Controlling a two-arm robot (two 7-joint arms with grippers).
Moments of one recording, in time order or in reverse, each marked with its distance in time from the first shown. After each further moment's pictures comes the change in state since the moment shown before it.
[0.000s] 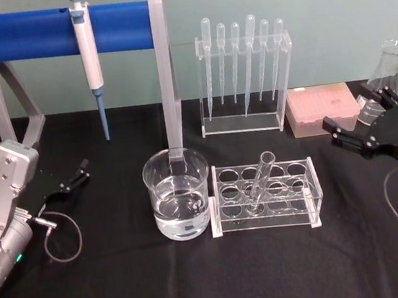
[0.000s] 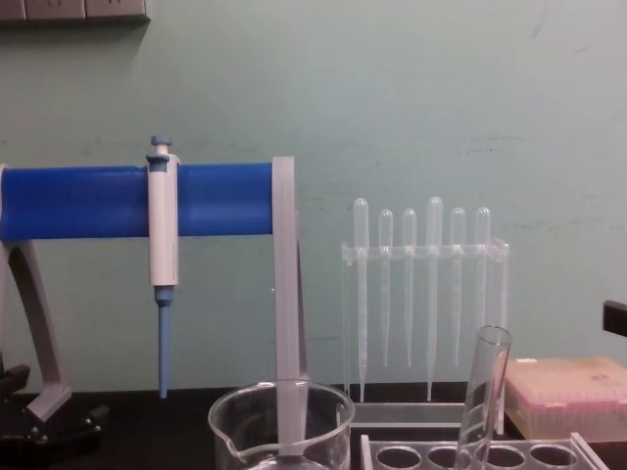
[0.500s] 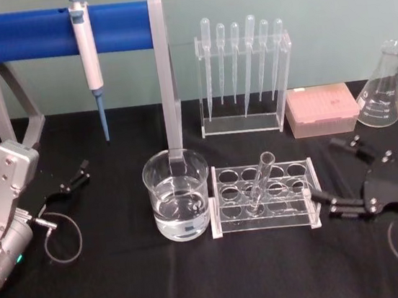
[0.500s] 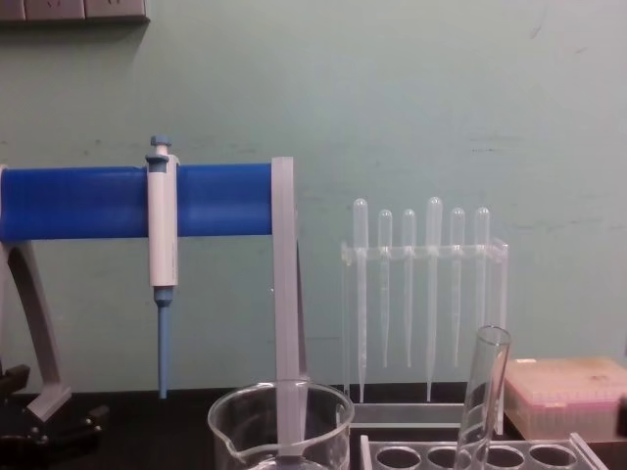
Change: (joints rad) left arm 0.000 0.000 0.000 0.000 0.000 0.000 0.000; right arm -0.052 0.087 -0.022 -0.027 0.098 -0.077 0.376
